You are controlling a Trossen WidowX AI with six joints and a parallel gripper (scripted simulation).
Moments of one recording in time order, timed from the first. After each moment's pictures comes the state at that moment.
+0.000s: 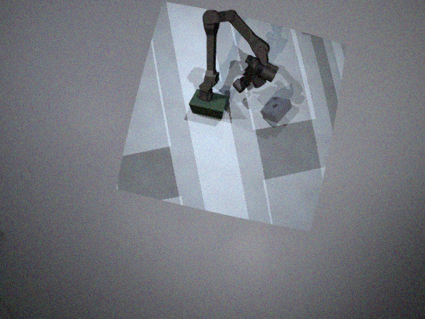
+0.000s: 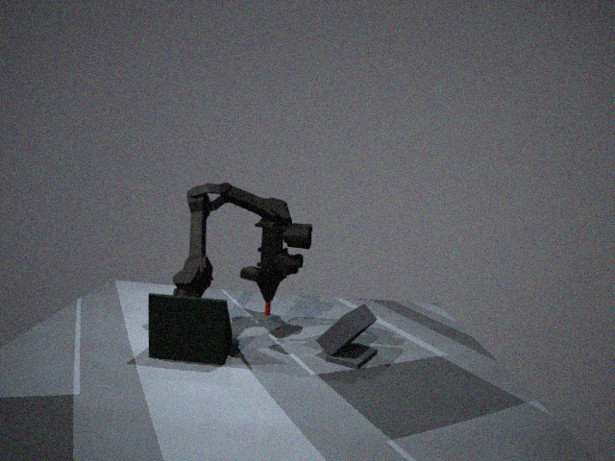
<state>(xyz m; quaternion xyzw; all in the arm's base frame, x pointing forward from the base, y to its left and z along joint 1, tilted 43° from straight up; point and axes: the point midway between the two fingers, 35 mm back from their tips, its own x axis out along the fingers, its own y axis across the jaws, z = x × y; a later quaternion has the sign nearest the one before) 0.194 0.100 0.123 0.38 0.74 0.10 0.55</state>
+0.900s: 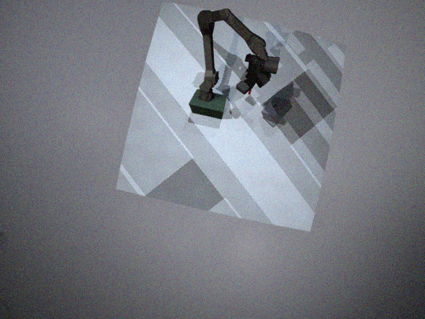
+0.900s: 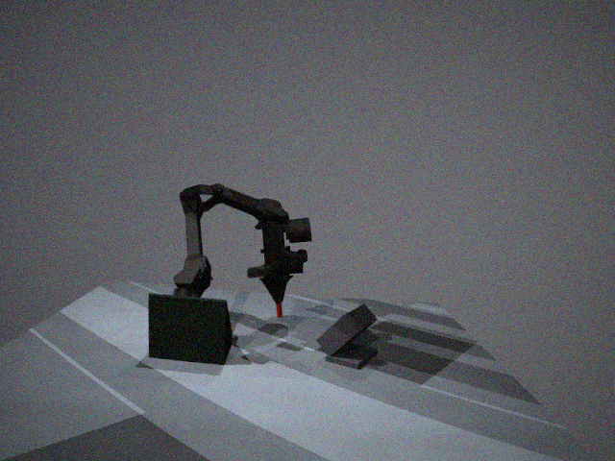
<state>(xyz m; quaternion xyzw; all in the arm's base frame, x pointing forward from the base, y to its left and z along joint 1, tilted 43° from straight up) 0.220 0.090 0.115 0.34 0.68 0.06 0.65</state>
